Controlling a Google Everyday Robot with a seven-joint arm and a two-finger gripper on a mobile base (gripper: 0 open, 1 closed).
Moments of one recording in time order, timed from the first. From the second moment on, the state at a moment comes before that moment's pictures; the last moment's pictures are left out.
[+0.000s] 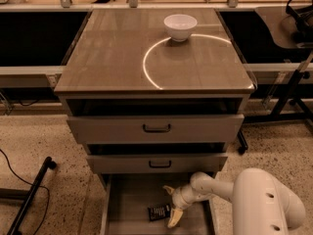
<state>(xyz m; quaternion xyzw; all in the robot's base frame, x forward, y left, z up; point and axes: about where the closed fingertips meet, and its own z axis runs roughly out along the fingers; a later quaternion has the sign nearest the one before) 0.510 -0.055 0.151 -0.69 0.64 0.26 0.23</state>
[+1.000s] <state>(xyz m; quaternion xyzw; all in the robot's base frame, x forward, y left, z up) 0.504 -0.032 0.112 -0.70 0.64 0.23 0.21</state>
